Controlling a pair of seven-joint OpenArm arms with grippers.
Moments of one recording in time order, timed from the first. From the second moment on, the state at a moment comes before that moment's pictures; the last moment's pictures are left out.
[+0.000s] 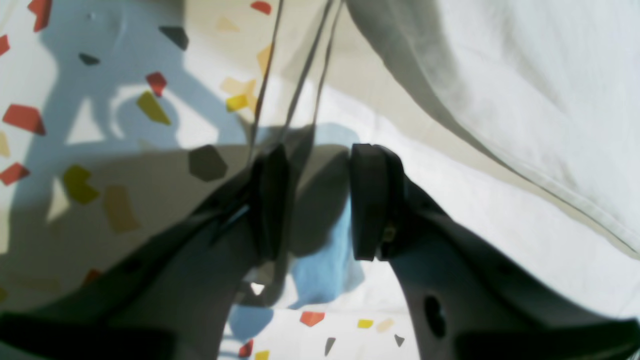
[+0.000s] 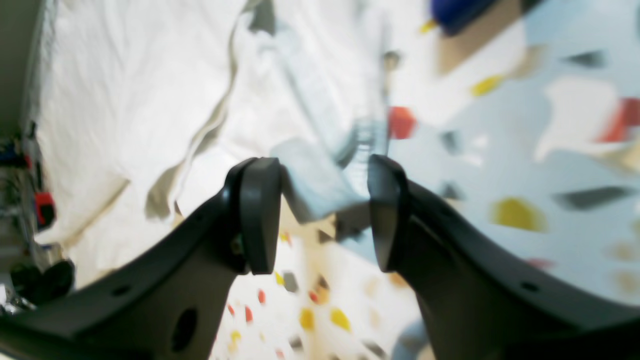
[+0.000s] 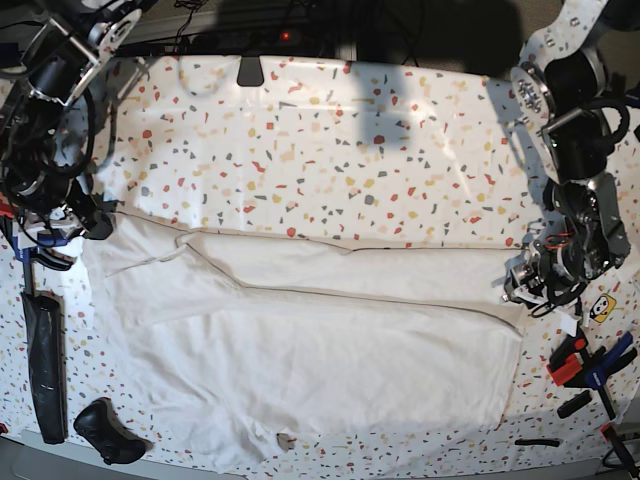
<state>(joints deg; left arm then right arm) -26.8 -7.9 -26.5 47.5 -11.0 -19.3 46.6 10.4 18.5 44.0 63.1 39.8 27.9 -60.2</state>
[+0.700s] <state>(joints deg) -26.5 -8.9 -26.5 46.8 -15.2 -20.6 46.2 10.4 16.0 43.8 63.2 30.7 27.9 -50.1</state>
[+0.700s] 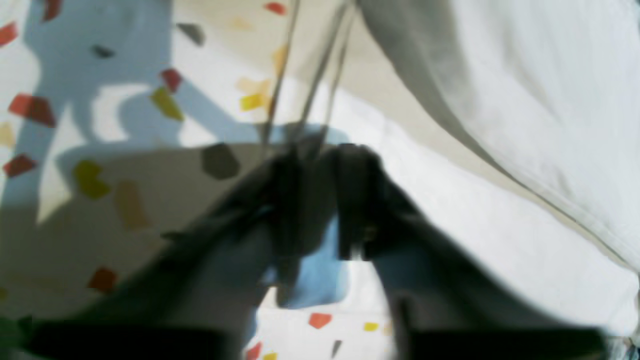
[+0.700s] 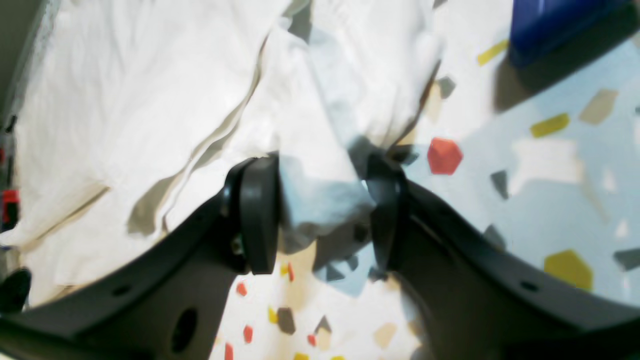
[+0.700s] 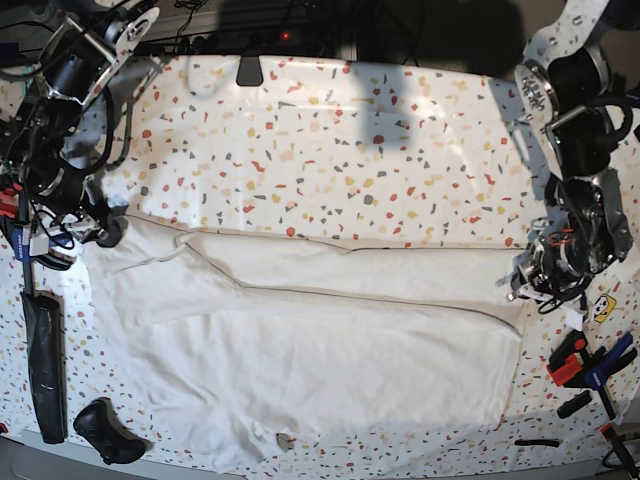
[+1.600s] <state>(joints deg) -24.9 -15.7 -26.4 46.8 -37.3 -26.3 65.4 8.7 19.0 43.7 63.1 42.7 32.7 -63.8</state>
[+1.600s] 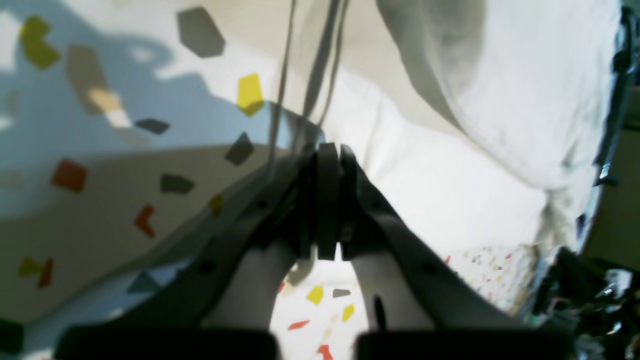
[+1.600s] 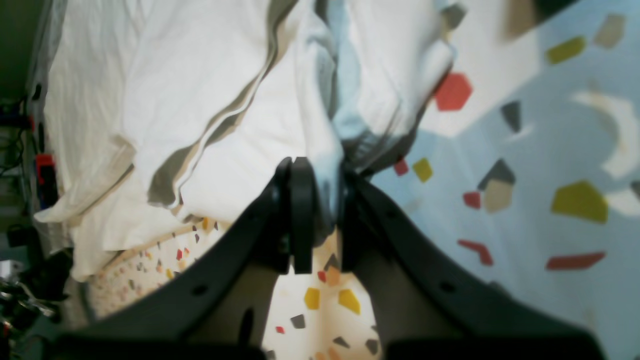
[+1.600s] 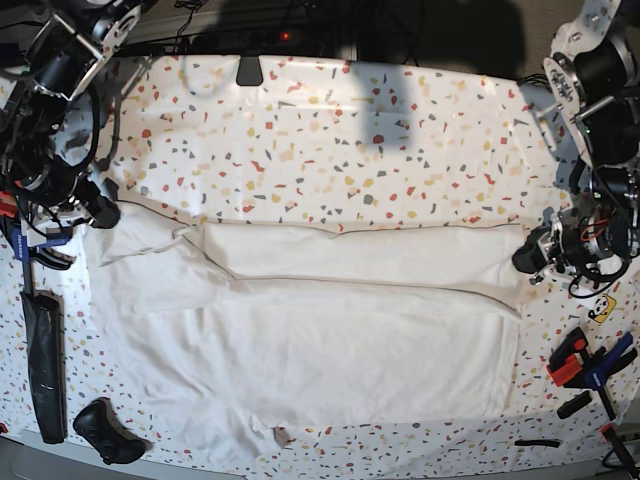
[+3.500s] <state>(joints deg) -16.5 -8.9 -26.5 62.2 -25.6 -24.6 59.7 3.6 19.1 43.8 63.5 45.0 33.9 -62.9</state>
